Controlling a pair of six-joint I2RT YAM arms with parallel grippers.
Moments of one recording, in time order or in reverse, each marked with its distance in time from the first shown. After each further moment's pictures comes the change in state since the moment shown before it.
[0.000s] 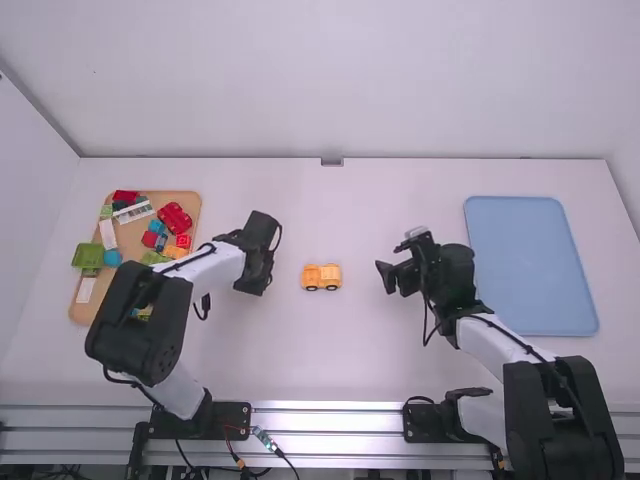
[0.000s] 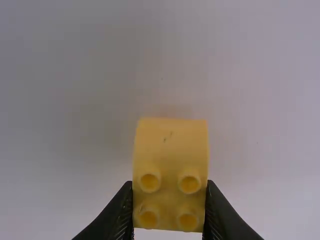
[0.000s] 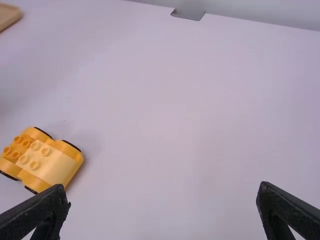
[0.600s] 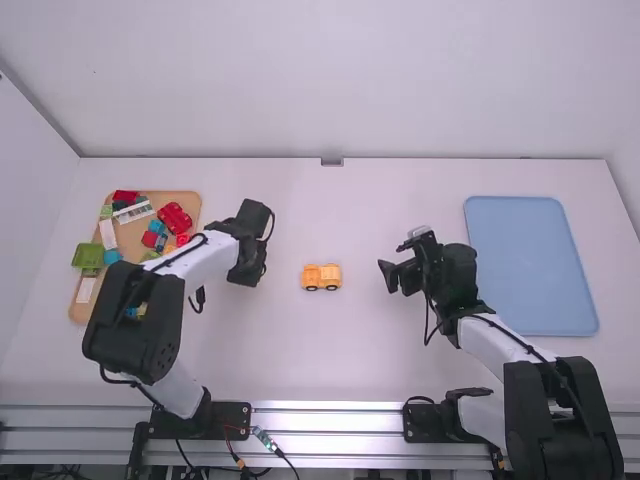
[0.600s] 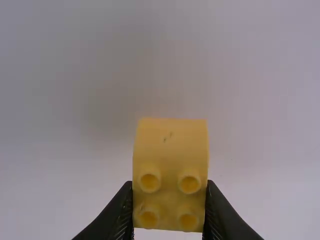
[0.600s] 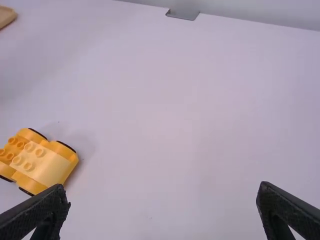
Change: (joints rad) left arm 0.053 0.000 0.083 -0.105 -0.001 -0.006; right arm -0.023 0.000 0.000 0.000 0.000 -0.001
